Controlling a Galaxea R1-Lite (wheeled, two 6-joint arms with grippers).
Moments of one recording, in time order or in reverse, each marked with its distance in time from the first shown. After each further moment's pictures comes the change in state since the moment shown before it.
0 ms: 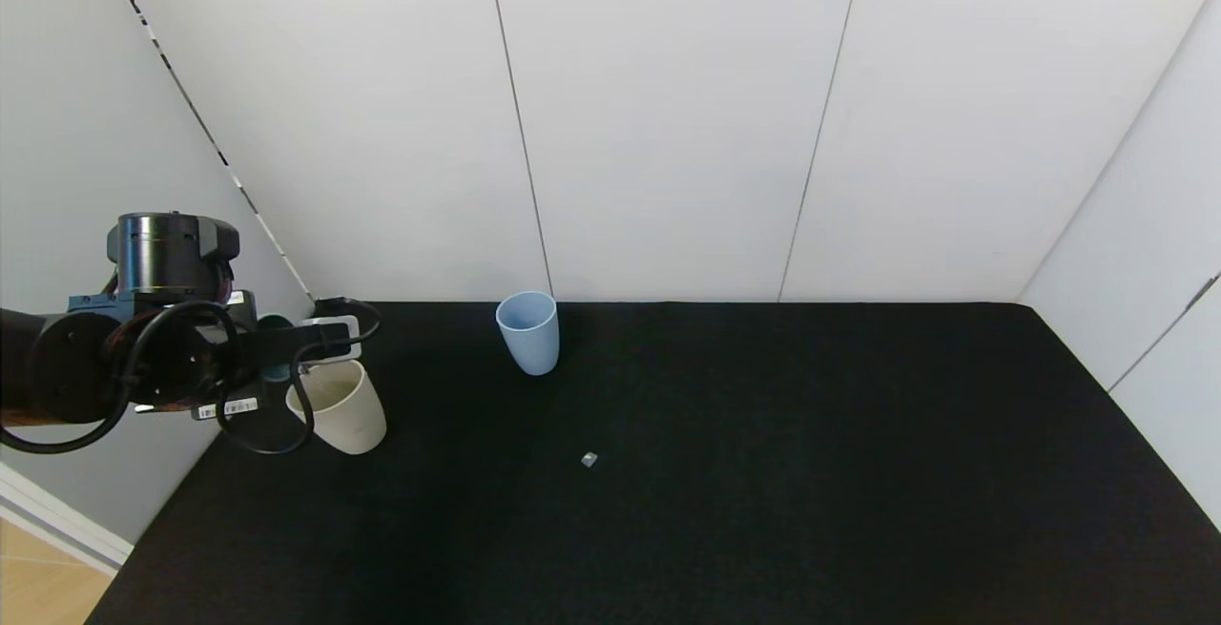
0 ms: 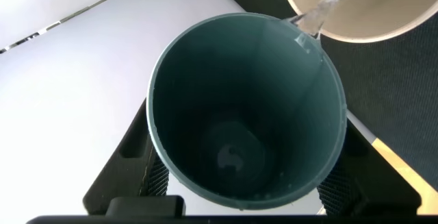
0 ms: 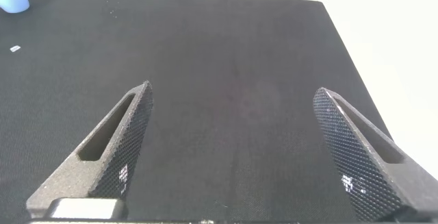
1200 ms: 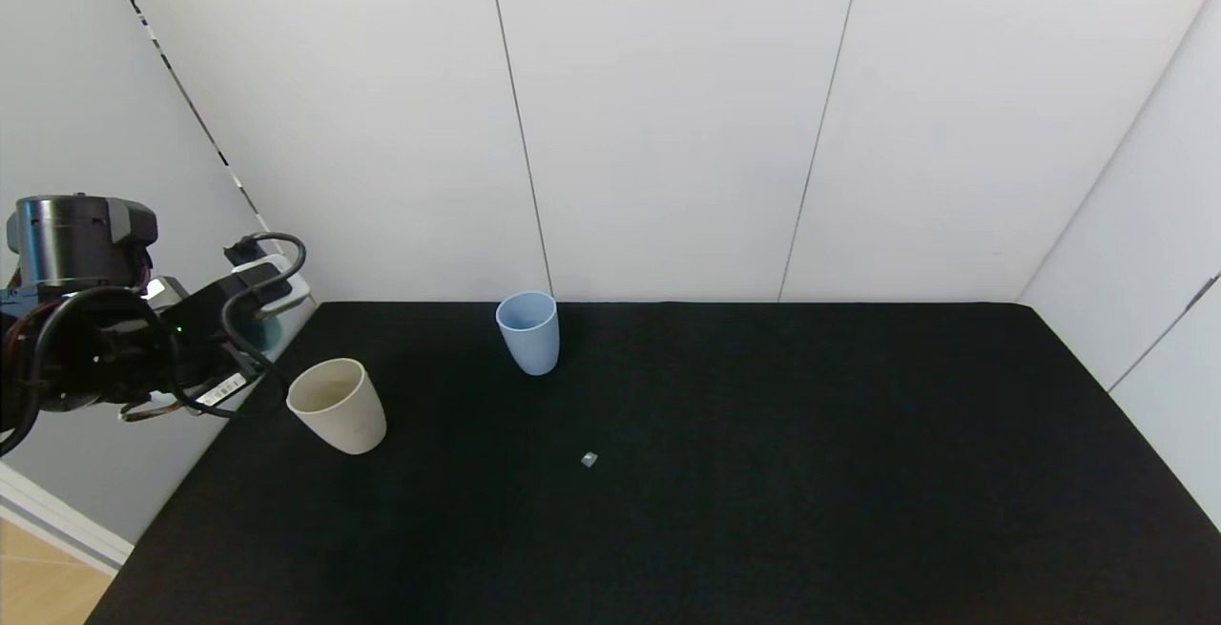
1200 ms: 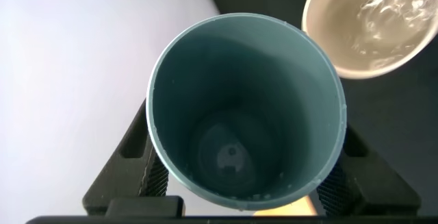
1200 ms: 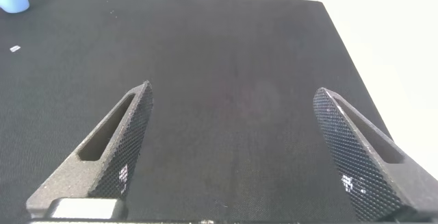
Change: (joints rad) left arm 0.053 -0.120 0.041 0.020 -0.204 -0.487; right arm 0.000 0.000 0.000 0.000 0.000 0.000
